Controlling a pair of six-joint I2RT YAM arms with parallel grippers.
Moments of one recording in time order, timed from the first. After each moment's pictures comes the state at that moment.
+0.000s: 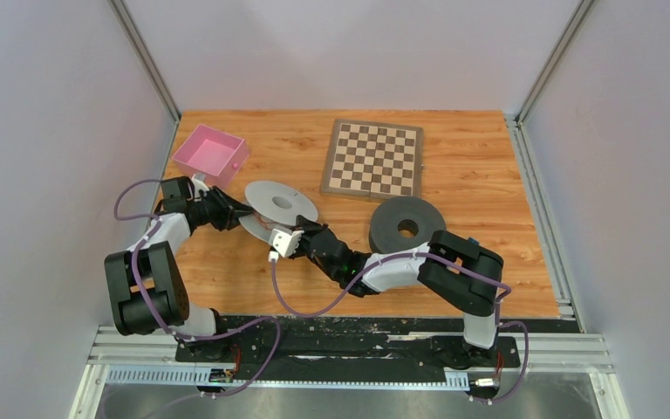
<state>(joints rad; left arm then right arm) 0.27 1.44 0.74 -0.20 0.76 -0.72 1.15 1.89 0.93 0.77 0.41 -0.76</state>
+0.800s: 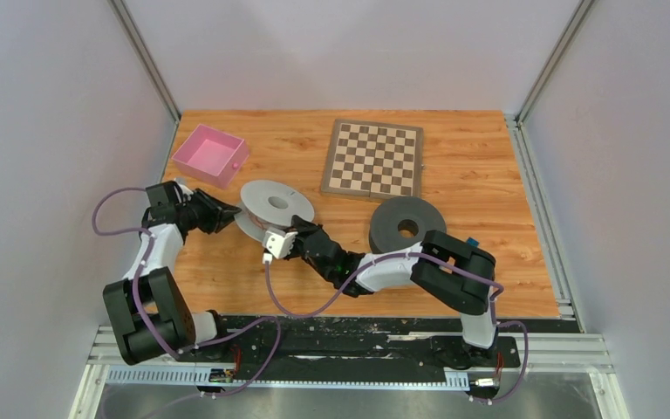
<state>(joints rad) 0.33 1.30 0.71 -0.27 0.64 -0.76 1.16 1.92 0.97 0.76 0.42 -0.79</state>
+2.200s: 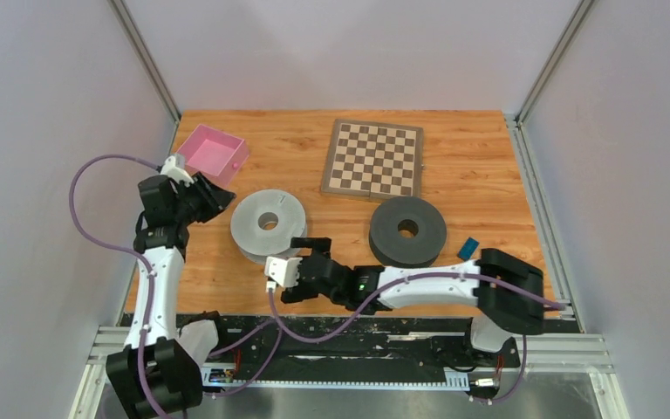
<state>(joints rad) 0.29 0.98 0.75 -0.31 0.48 -0.48 1.33 1.71 0.97 0.17 0.42 -0.57</state>
